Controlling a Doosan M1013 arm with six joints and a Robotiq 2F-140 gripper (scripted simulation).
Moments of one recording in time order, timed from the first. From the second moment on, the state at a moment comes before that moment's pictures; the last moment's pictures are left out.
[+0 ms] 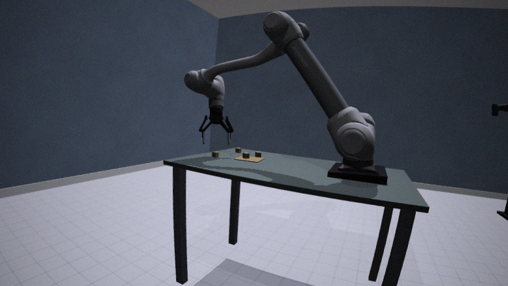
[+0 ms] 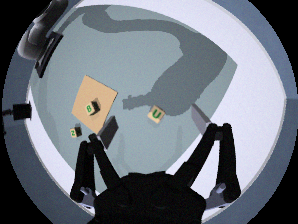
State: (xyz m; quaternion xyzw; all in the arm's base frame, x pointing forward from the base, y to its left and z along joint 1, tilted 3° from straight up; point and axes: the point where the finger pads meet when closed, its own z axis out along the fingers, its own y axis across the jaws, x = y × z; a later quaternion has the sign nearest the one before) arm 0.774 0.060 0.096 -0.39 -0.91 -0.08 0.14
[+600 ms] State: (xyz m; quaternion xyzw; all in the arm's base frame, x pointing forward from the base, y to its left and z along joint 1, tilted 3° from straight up) arm 0.774 0.059 0.096 -0.36 -0.92 -0.09 0.14
